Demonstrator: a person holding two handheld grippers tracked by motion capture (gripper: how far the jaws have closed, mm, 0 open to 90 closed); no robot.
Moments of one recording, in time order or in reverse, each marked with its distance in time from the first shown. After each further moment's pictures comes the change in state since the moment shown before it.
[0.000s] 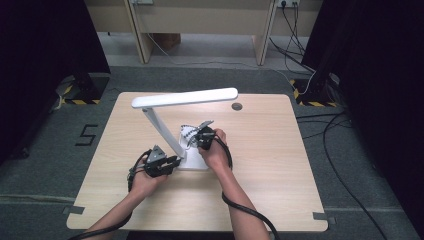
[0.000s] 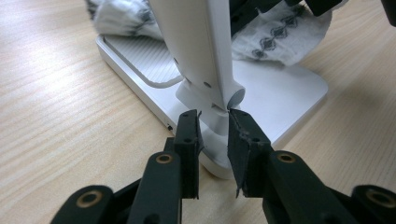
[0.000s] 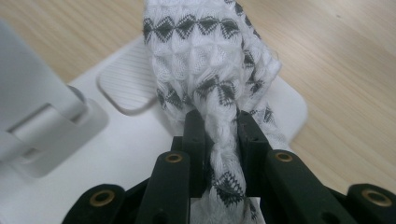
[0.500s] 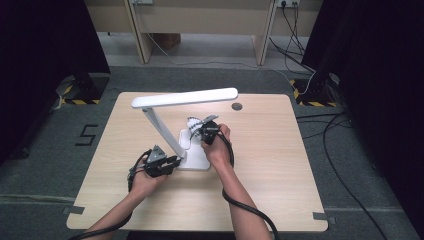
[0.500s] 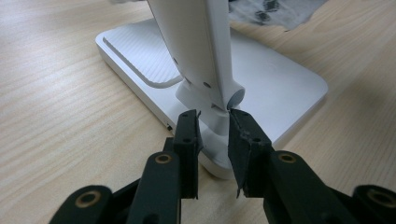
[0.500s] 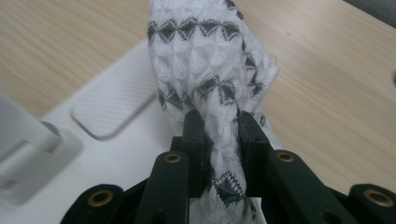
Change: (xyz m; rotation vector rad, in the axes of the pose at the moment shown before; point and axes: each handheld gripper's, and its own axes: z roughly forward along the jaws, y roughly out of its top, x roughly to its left) left arm 0.000 0.000 0.000 0.001 0.002 0.002; right arm -0.008 0.011 -0.014 -0.041 -0.071 0.054
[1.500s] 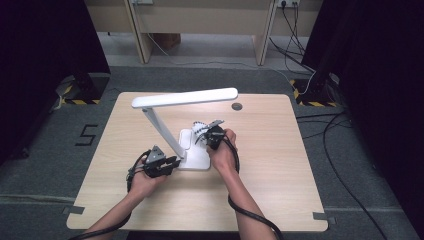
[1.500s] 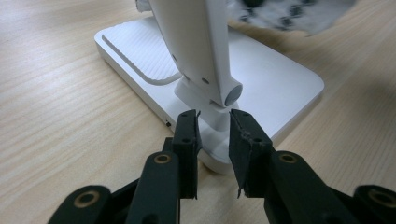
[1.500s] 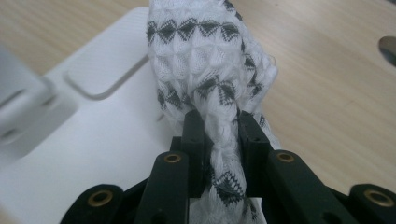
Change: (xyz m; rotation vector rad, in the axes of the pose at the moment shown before) left arm 0.001 -0.001 -0.004 0.004 -0.004 -0.003; right arm -0.004 -0.021 -0.016 0.030 -0.022 0.033
